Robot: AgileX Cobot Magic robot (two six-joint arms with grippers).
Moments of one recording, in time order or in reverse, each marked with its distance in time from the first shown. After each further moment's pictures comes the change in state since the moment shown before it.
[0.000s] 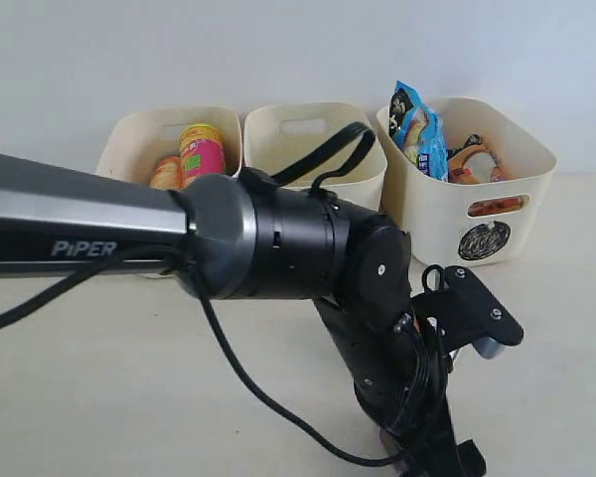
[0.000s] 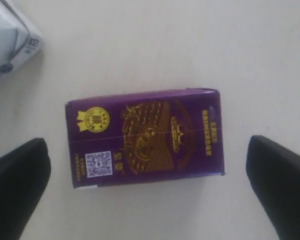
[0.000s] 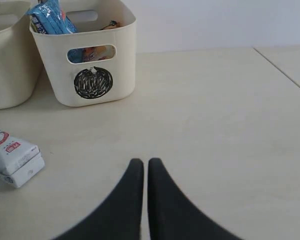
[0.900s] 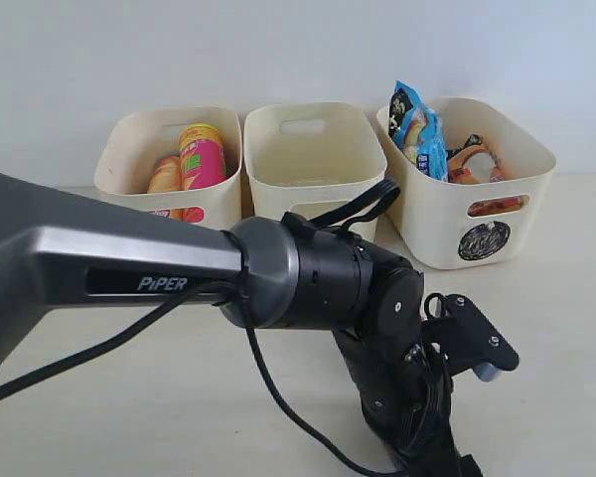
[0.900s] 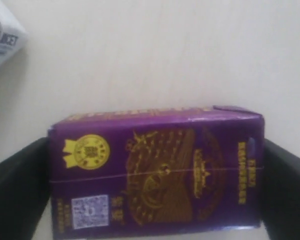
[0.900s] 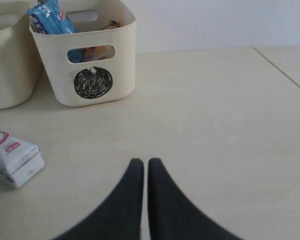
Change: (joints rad) left arm 0.000 0.110 -0.041 0.010 -0.042 -0.024; right arm 0.000 0.000 0.000 0.000 0.000 0.000
